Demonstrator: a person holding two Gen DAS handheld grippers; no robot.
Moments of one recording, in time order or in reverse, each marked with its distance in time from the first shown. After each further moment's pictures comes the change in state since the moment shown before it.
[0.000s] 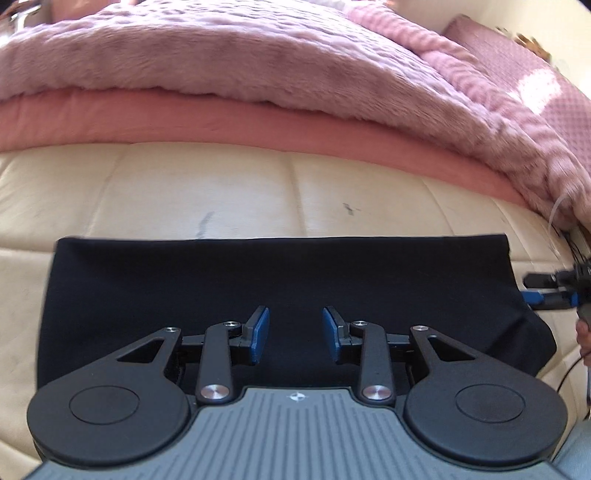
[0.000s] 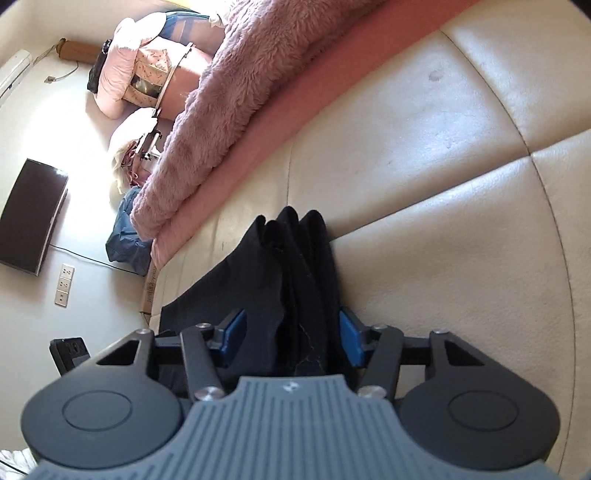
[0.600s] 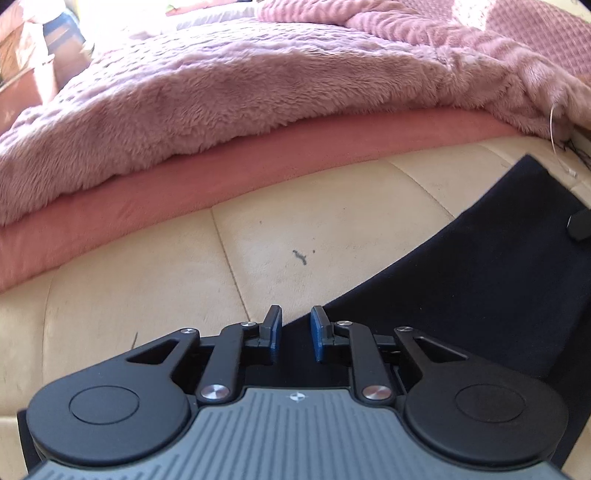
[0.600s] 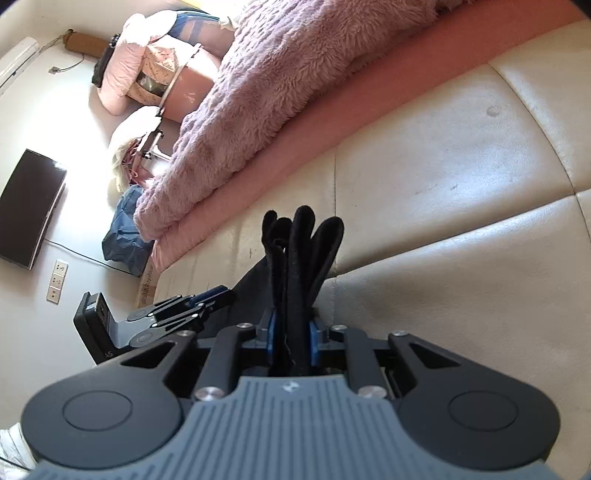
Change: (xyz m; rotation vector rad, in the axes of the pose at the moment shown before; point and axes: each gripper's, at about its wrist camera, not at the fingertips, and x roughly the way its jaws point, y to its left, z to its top) left arm 0.066 -0.061 0.034 0.386 -0.042 0.084; right arm -0.001 0.070 0.001 -0.037 -0.027 -0.092
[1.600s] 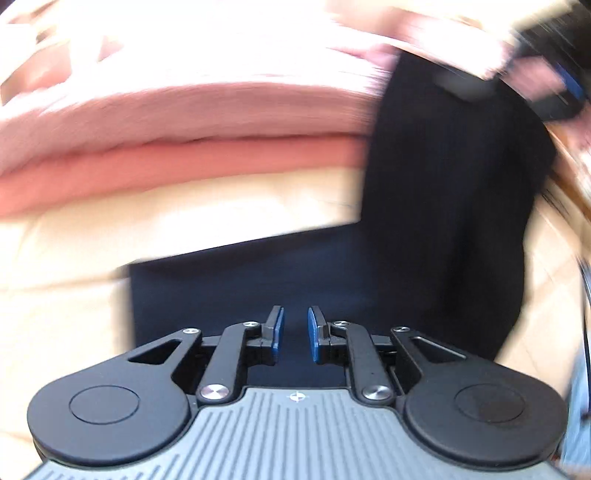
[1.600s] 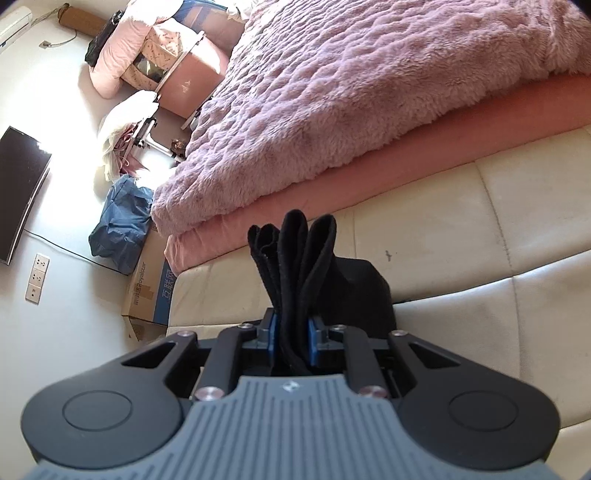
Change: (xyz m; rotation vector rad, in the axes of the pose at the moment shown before) left arm -0.142 0.090 -0.097 -0.271 -0.041 -0.052; right arm 0.052 0.246 -0.019 -0.071 0.004 -0.119
